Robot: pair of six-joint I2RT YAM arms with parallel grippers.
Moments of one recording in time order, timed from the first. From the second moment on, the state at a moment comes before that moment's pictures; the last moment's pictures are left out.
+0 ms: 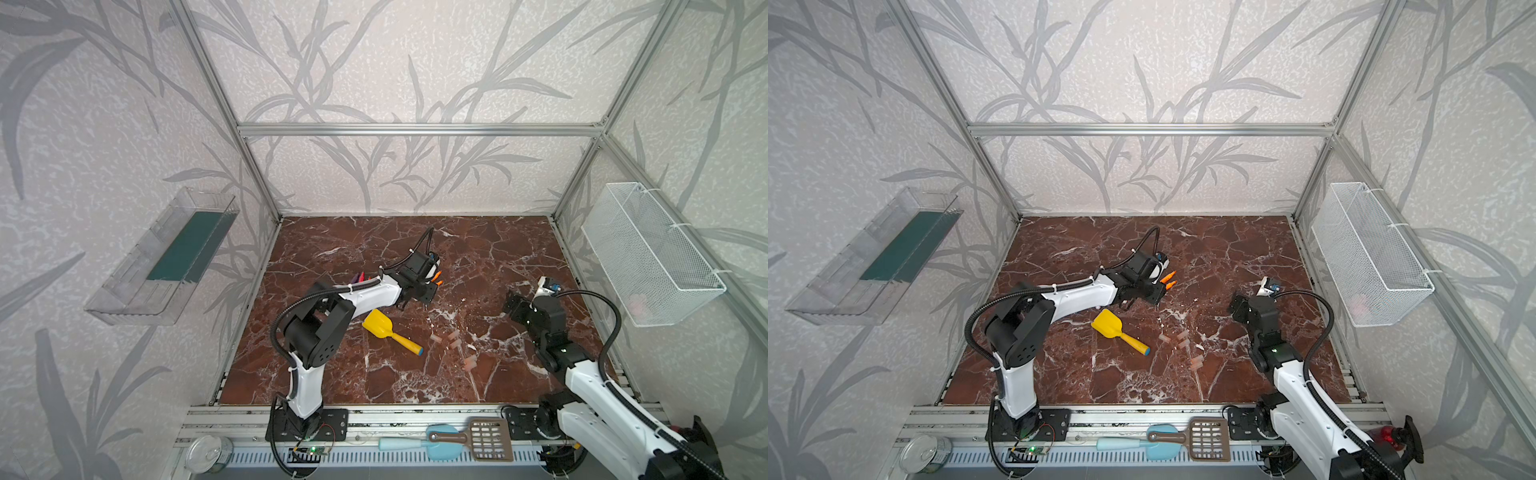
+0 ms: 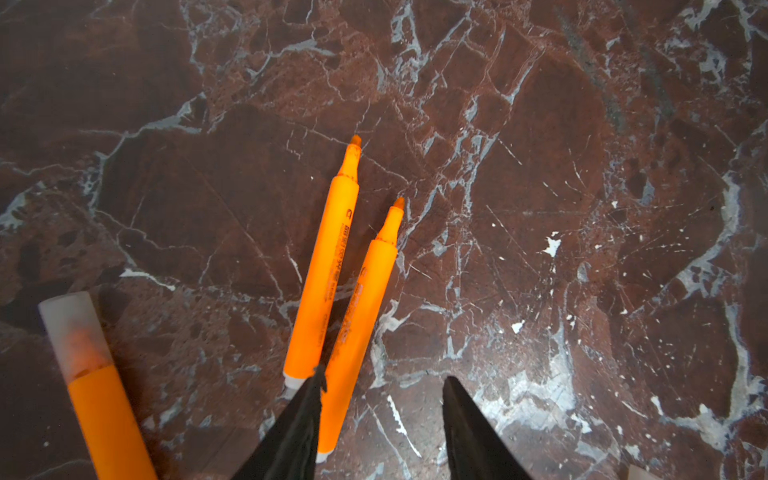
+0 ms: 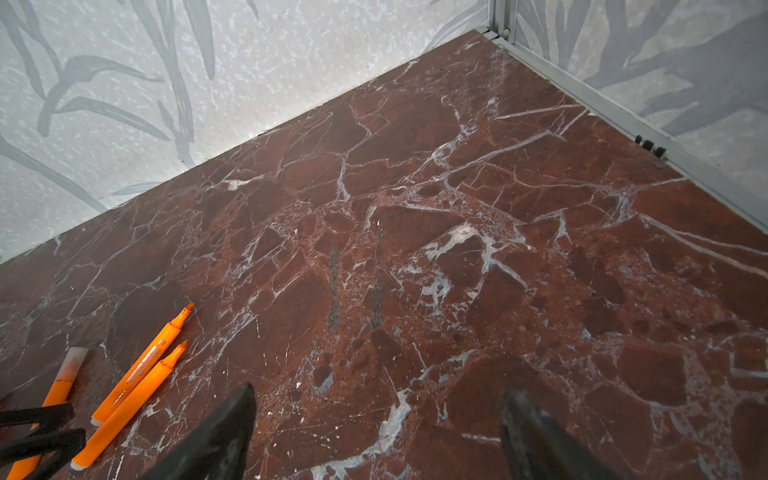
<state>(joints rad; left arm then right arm) -0.71 1.93 1.28 -0.26 0.01 -0.15 0.22 0.83 0.32 0.02 0.29 0.51</state>
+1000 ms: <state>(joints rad) -0.71 2.02 1.30 -0.35 0.00 -0.15 0.22 0.83 0.32 0.02 0.29 0.51</state>
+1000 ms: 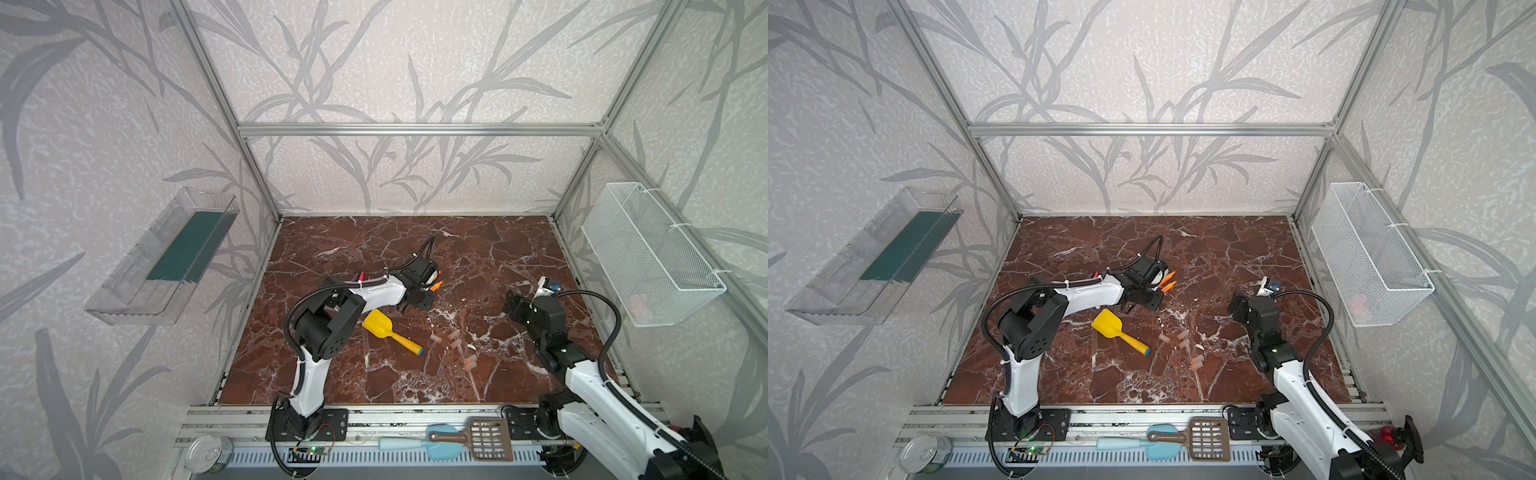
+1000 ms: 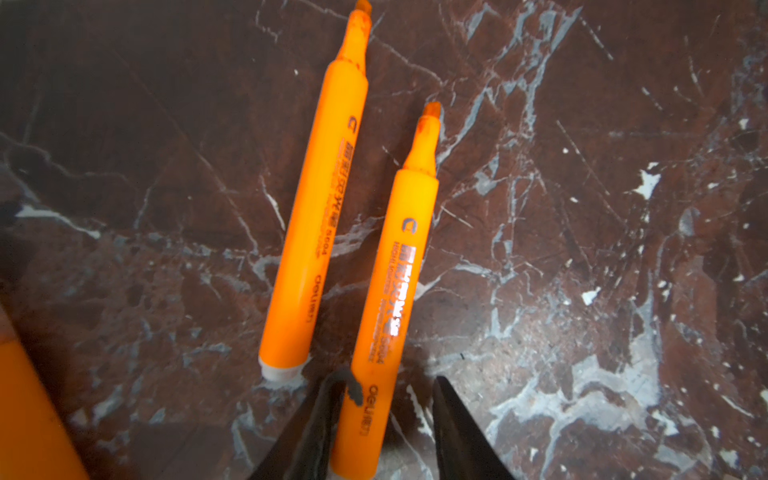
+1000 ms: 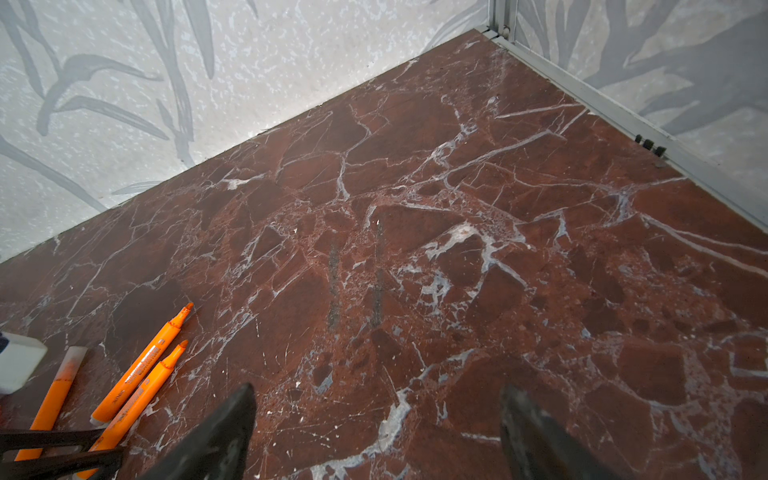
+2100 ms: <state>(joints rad) -0.75 2.07 1.39 -0.41 -0.09 -0.12 0.22 0.82 0.32 0.02 0.29 0.51</state>
